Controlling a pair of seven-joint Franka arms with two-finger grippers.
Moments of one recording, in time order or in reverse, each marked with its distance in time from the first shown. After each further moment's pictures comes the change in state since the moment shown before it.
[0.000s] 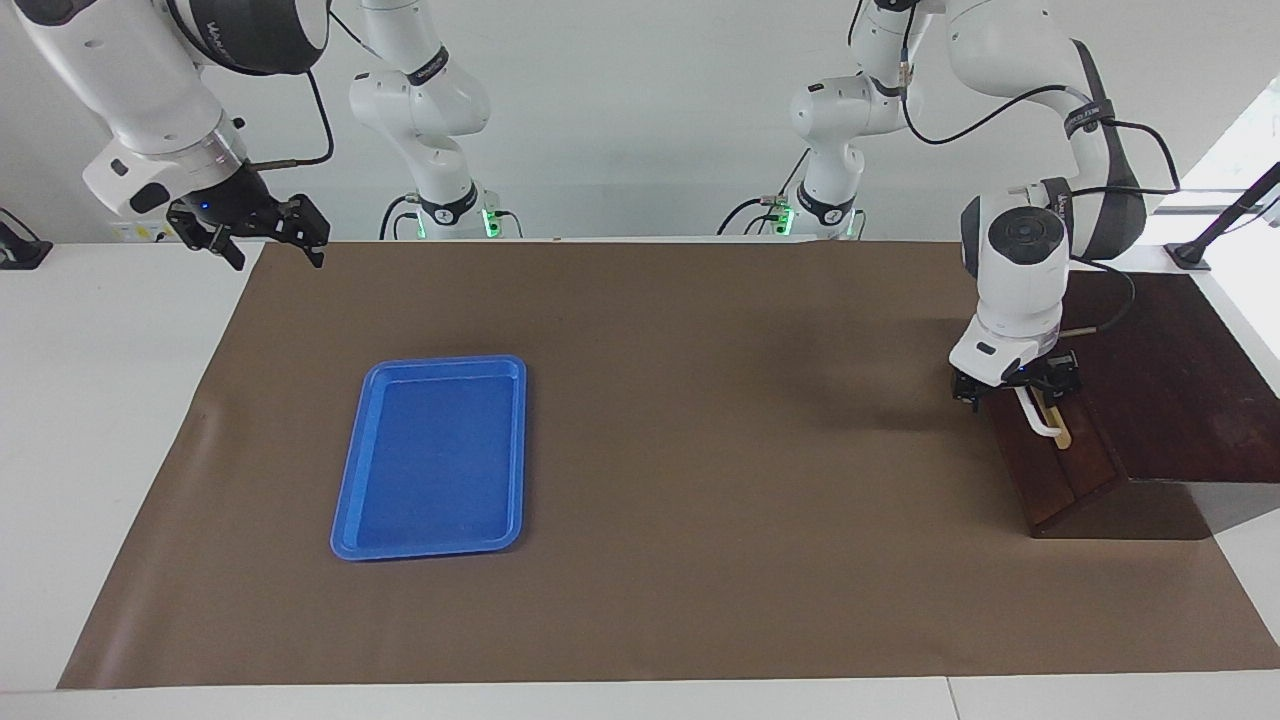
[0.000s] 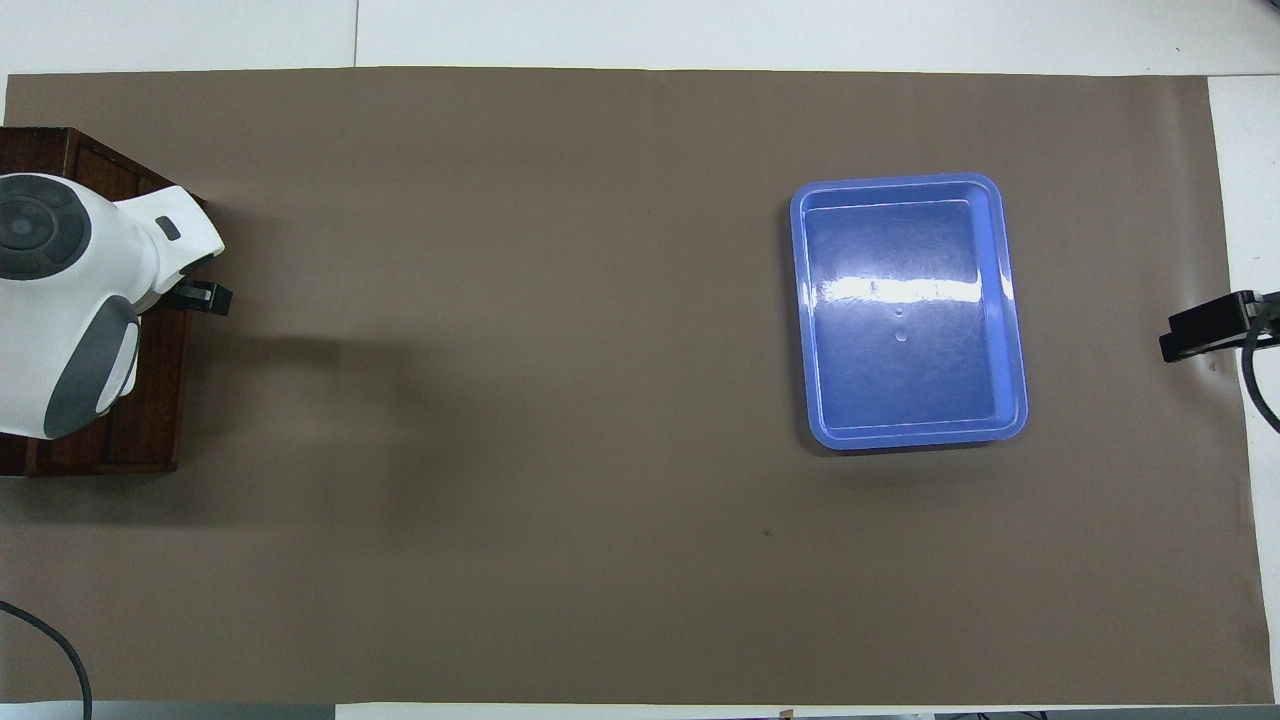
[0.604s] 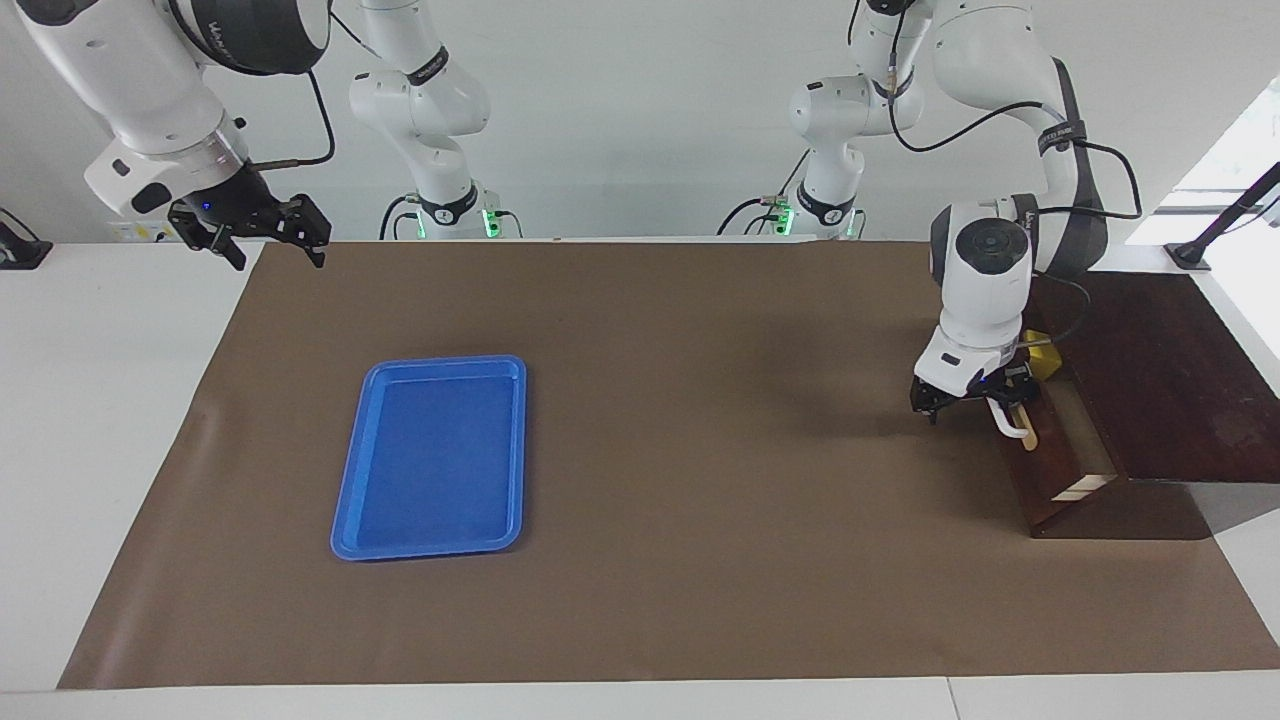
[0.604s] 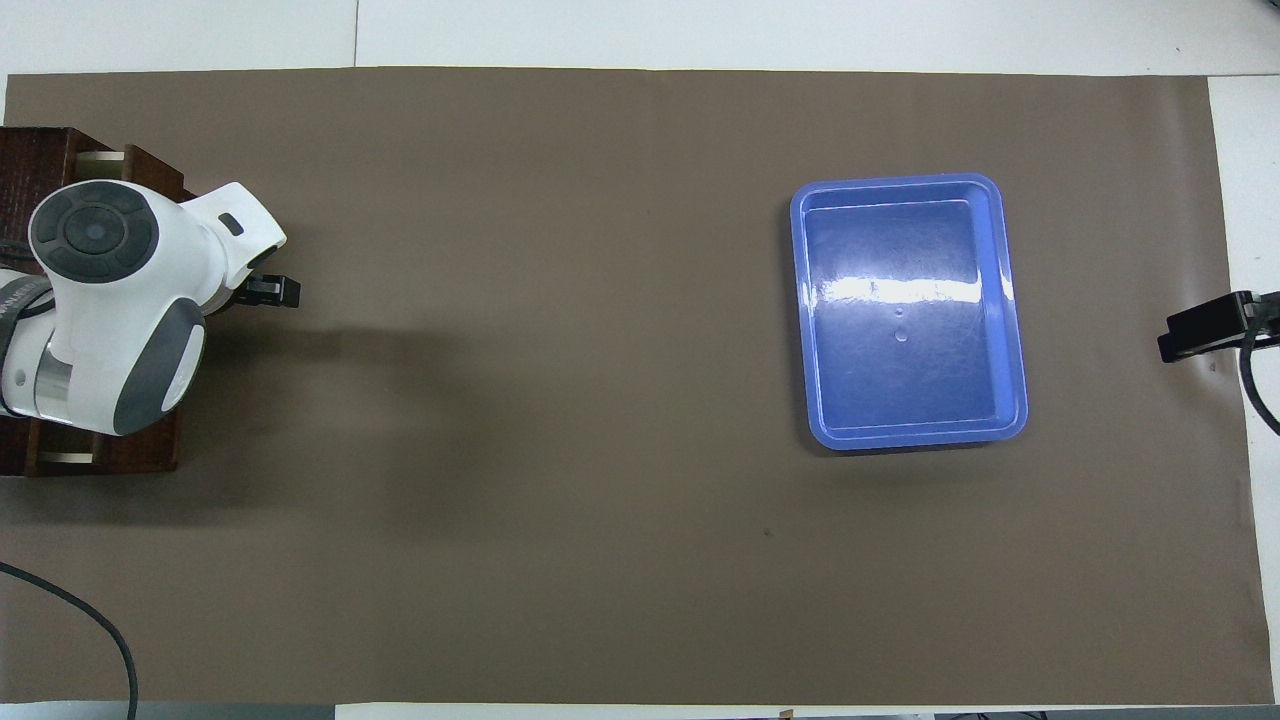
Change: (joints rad) left arm -0.098 0.022 -0.008 0.013 -0.139 0.020 -0.180; right arm 0.001 0.000 0.002 0.000 0.000 0.000 0.000
